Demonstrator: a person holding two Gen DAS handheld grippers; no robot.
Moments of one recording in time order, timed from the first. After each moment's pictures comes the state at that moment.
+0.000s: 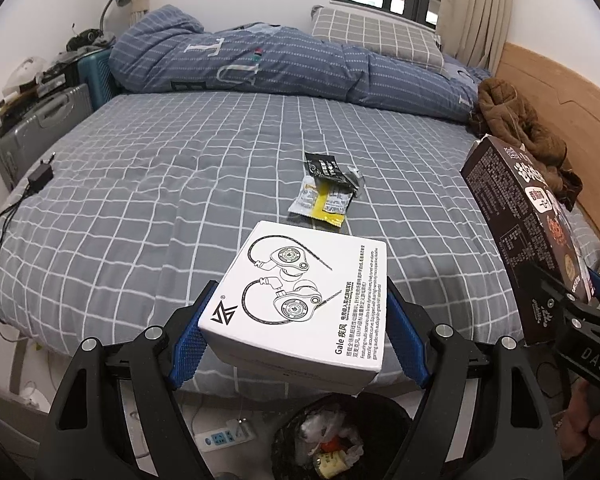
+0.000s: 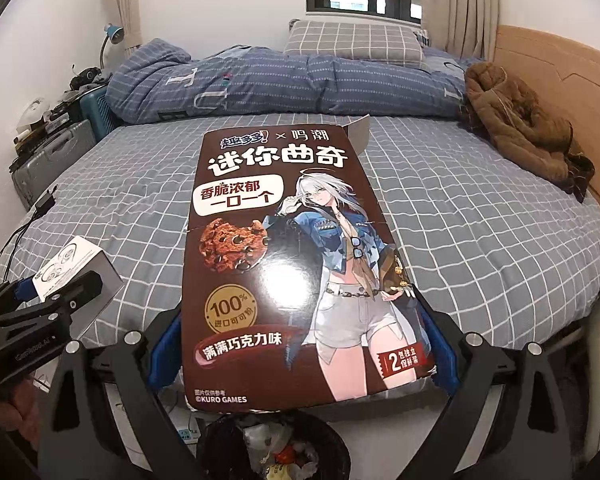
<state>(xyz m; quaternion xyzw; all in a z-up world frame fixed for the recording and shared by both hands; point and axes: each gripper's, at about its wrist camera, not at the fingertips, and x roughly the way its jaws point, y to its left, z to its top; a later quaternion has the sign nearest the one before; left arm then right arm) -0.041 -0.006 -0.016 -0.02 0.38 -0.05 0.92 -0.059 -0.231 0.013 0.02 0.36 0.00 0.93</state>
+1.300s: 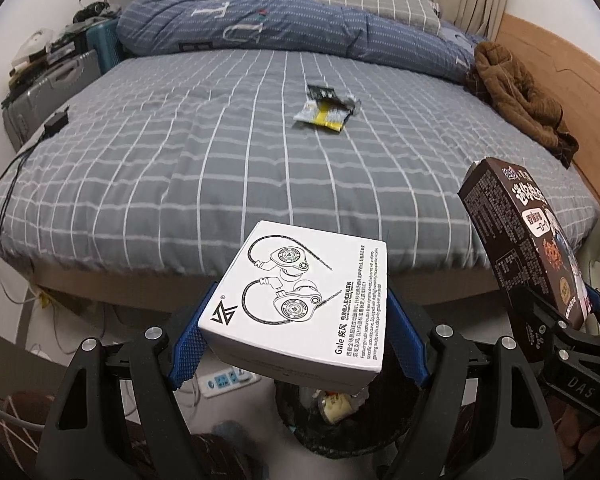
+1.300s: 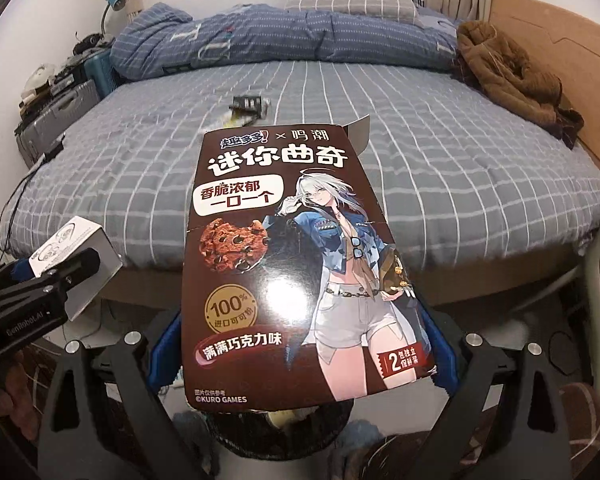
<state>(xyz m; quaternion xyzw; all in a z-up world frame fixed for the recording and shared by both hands) -0.139 -0.006 -0.063 -0.02 0.44 -0.04 0.90 -0.170 -0.221 -0.045 0.02 0.43 0.00 0.90</state>
